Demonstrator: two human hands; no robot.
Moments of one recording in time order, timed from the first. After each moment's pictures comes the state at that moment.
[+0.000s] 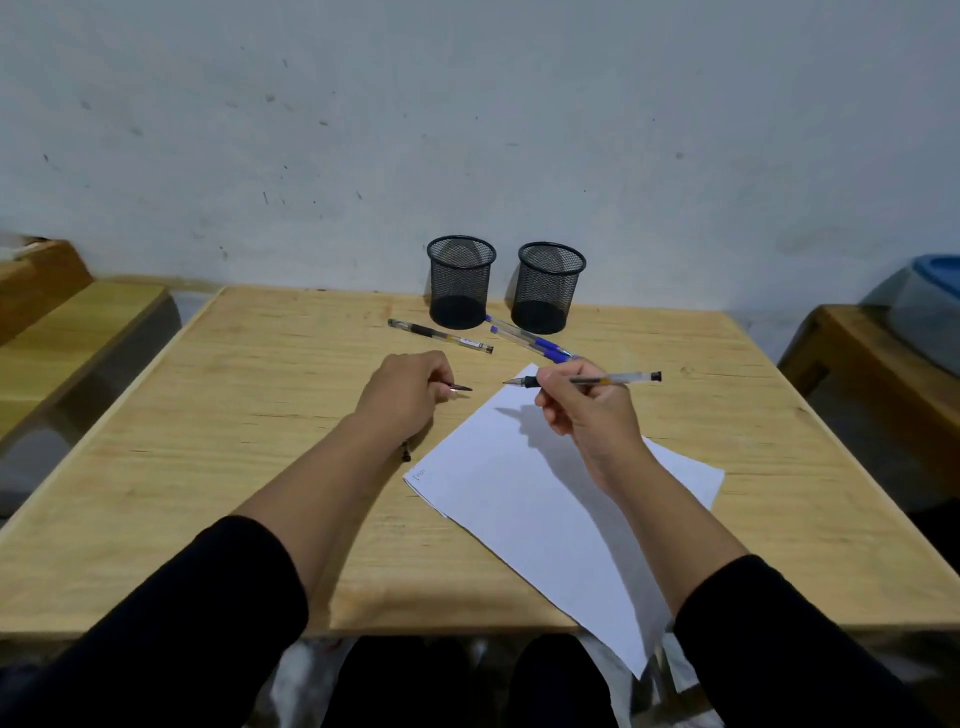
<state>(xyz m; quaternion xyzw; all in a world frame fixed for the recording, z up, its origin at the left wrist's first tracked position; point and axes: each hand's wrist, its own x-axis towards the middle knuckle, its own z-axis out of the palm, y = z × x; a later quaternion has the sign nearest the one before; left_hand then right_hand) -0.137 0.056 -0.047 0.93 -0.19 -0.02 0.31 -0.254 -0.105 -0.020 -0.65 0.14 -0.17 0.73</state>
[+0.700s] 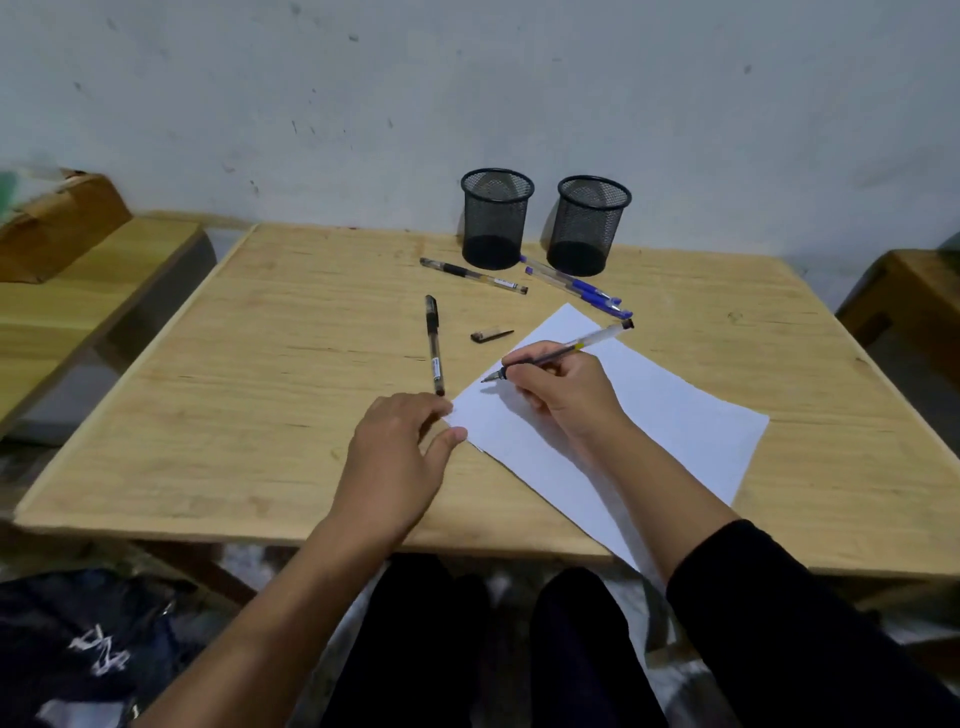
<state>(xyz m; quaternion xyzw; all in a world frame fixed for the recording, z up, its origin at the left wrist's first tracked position) -0.261 0.116 -0.069 0.93 -0.17 0.09 0.32 -0.263 -0.059 -0.040 -0.71 0.15 -0.05 0.69</state>
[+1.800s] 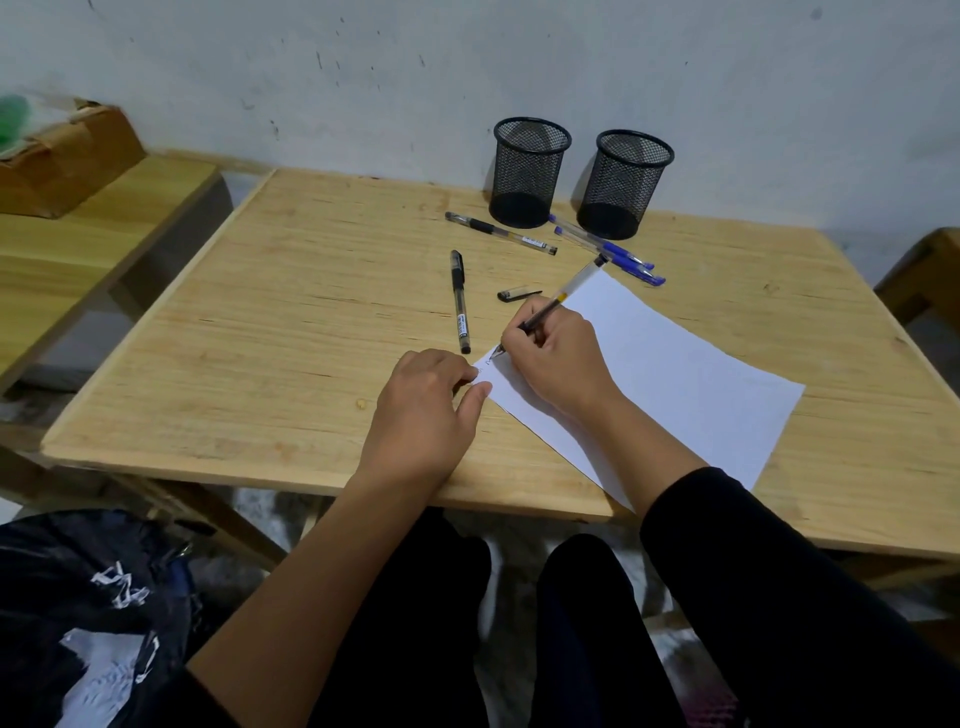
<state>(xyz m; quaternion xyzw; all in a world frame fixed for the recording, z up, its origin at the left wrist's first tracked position) -0.259 0.115 -0.081 0.92 -0.19 0.12 0.31 -0.247 -0.031 -0.056 -0.86 0.06 -0.10 0.50</state>
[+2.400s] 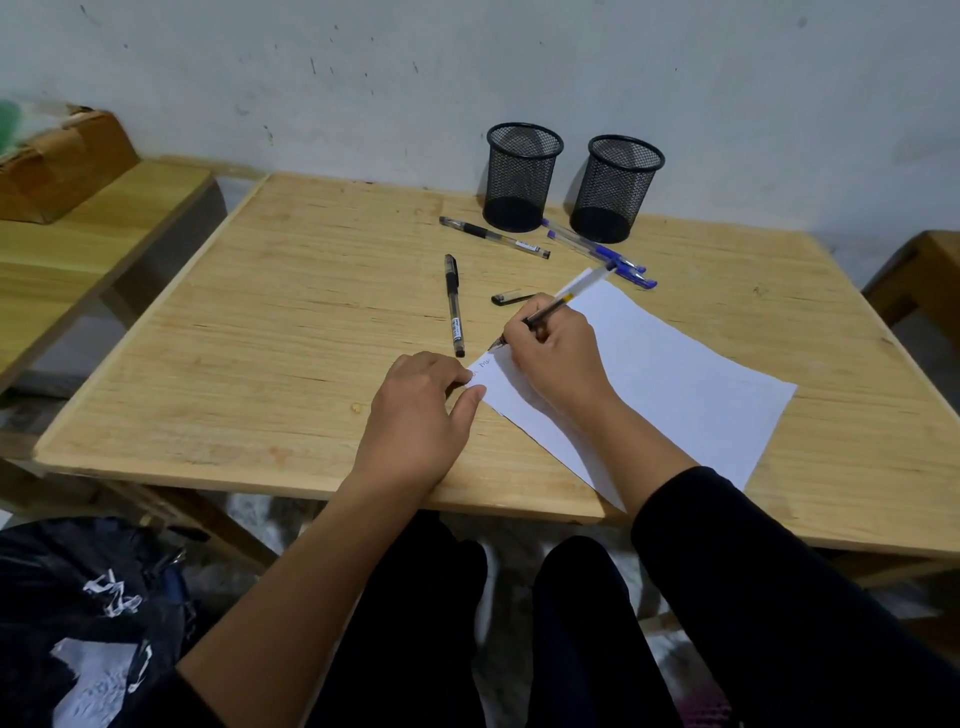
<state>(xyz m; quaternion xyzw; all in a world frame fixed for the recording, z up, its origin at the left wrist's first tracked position) -0.258 0.115 -0.082 0.92 -0.18 0.12 0.32 -0.245 -0.033 -0.055 -0.84 0.10 -0.13 0.53</state>
